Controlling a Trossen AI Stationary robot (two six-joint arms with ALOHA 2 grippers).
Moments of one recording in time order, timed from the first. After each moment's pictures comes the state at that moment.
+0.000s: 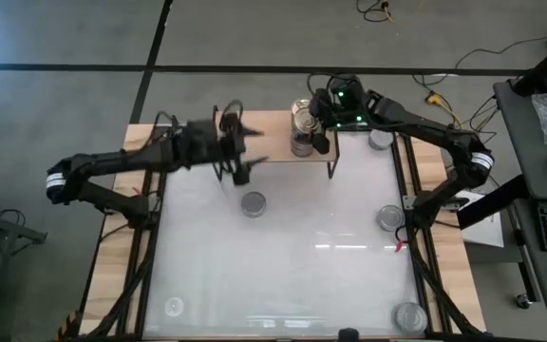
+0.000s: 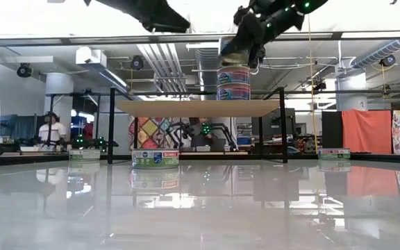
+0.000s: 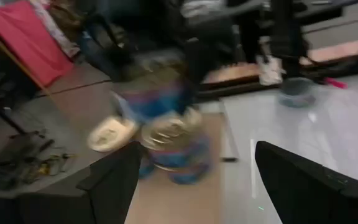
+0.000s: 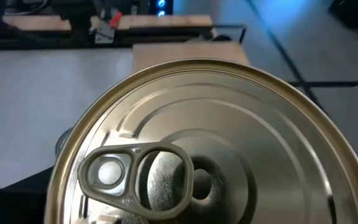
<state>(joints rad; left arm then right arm) 0.27 1.27 1.08 -0.07 -0.06 0.36 -0.60 1.55 1.39 -0.41 -0.43 -0.33</state>
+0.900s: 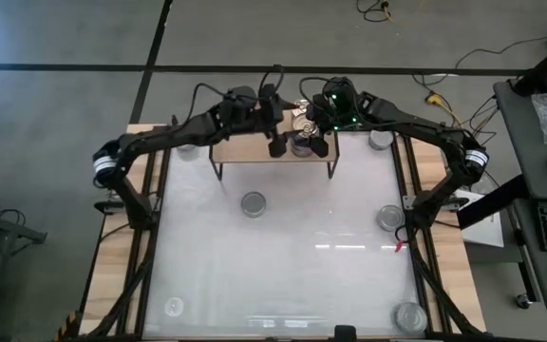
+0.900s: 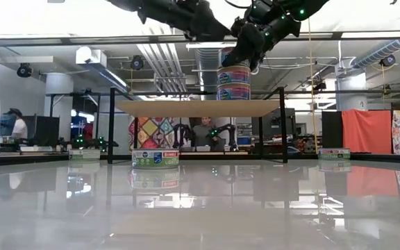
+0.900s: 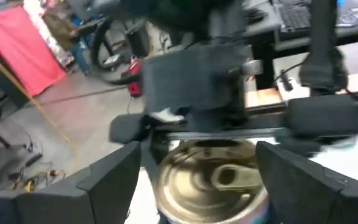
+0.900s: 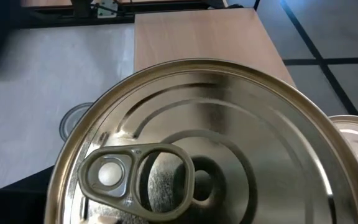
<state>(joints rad) 0.41 1.68 1.49 -0.01 0.11 0.36 -0.62 1.59 1.38 -0.46 -0.44 -0.34</state>
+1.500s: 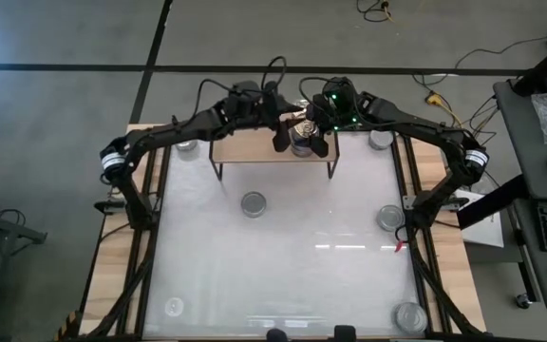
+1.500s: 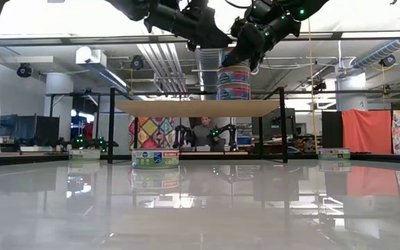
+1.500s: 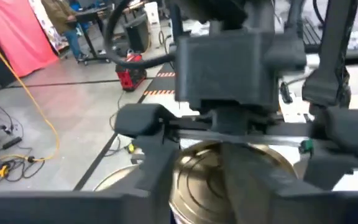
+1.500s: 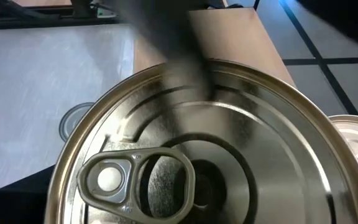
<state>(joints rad) 0.45 1.75 1.53 0.01 0.17 0.24 -0.62 1.59 1.38 -0.46 -0.44 -0.34</state>
